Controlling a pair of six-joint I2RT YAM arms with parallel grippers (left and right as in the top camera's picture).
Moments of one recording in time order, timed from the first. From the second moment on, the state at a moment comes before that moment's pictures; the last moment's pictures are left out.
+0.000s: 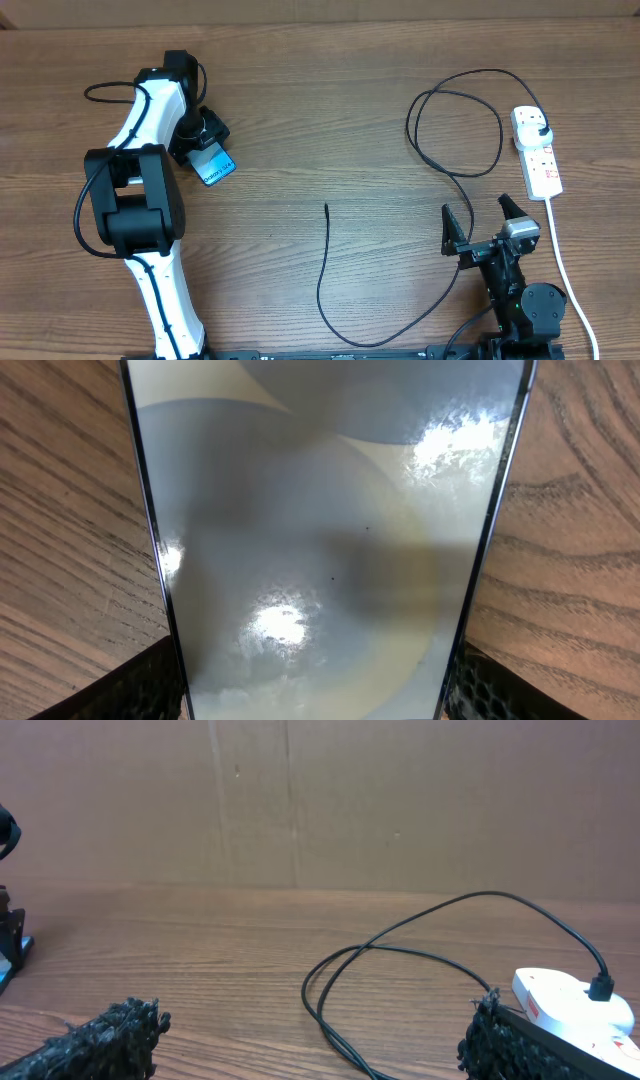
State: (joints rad) left arm 0.05 2.29 1.79 -1.05 -0.03 -0.63; right arm -0.01 0.01 0.02 -0.02 -0.20 0.03
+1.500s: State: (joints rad) left arm 0.05 2.11 1.79 -1.08 -0.03 -0.63; right arm -0.01 0.01 0.02 -0.02 -0.20 0.03
